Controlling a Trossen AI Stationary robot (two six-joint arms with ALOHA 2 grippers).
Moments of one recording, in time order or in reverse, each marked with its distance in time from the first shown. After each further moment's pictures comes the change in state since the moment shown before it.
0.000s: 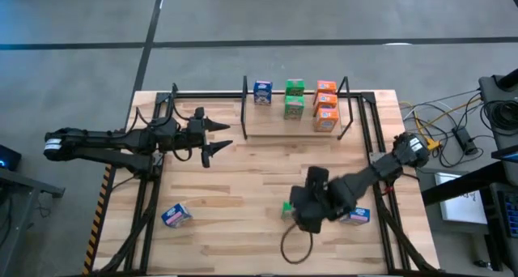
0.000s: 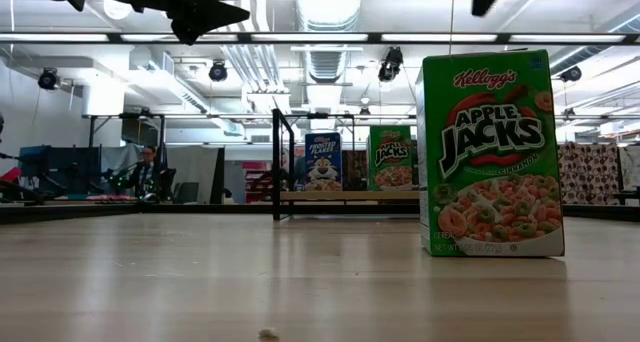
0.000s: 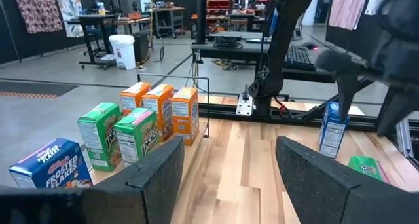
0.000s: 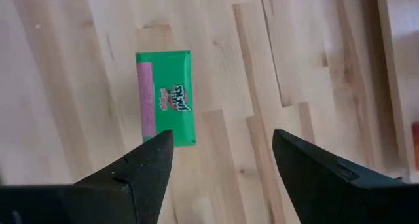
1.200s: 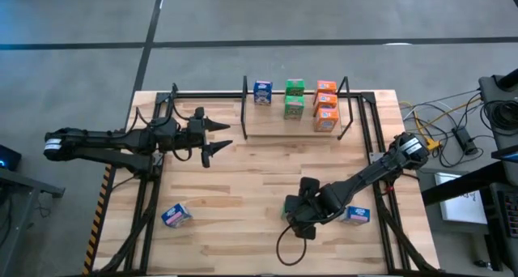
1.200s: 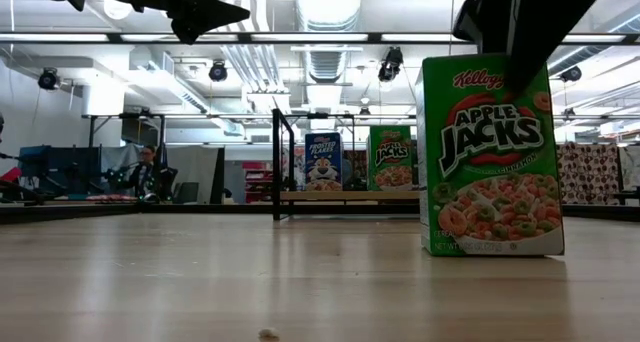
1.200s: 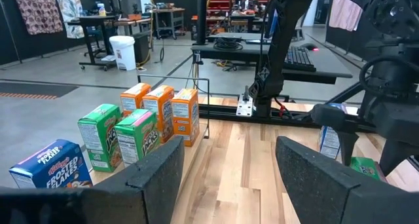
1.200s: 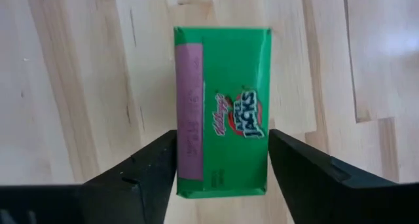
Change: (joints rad) left arm 0.000 0.000 0.000 0.004 -0.001 0.001; right arm -0.007 0.005 -0.292 0.361 -0.109 -0.052
